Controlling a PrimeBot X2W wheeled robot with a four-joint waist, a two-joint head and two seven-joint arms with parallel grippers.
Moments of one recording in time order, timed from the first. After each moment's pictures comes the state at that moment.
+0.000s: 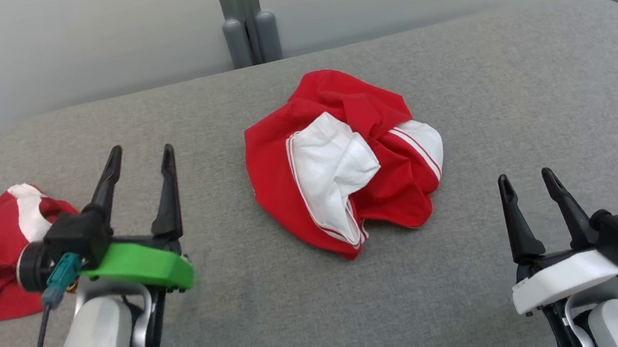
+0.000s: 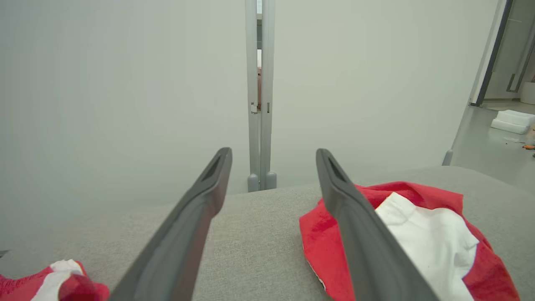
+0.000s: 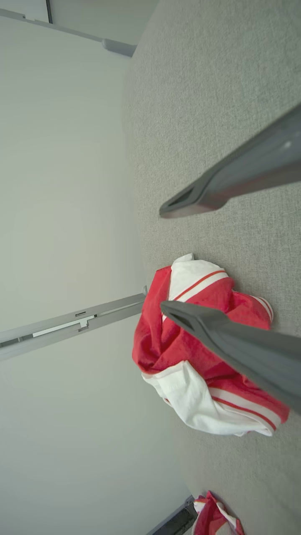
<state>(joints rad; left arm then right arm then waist) -0.40 0.20 -0.28 0.35 -0.37 -0.05 -0.26 -0.07 -0.06 0.03 0.16 0.24 0.13 -0.26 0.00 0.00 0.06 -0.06</state>
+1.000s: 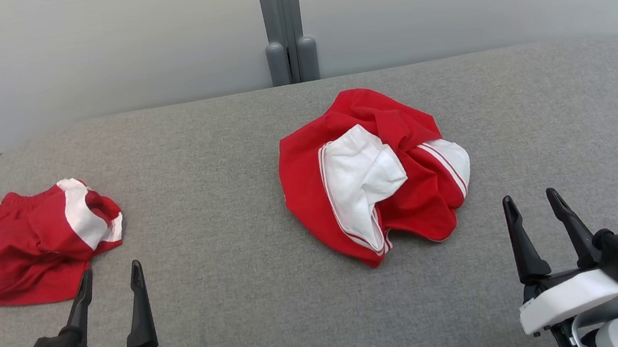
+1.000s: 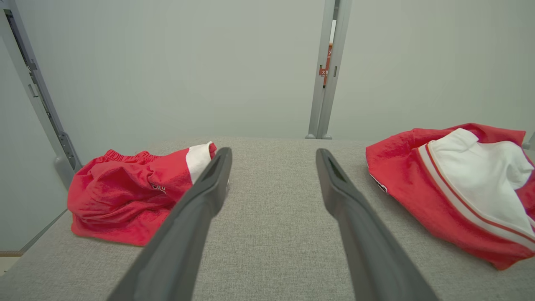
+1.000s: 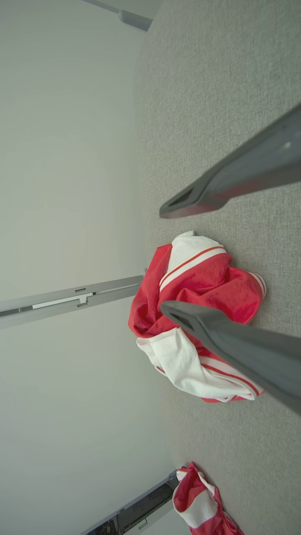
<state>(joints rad) -0.03 0.15 -0.03 0.22 -0.26 -0.09 -0.26 -0.01 -0.08 0.04 0.15 0.23 0.13 -0.26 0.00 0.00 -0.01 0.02</state>
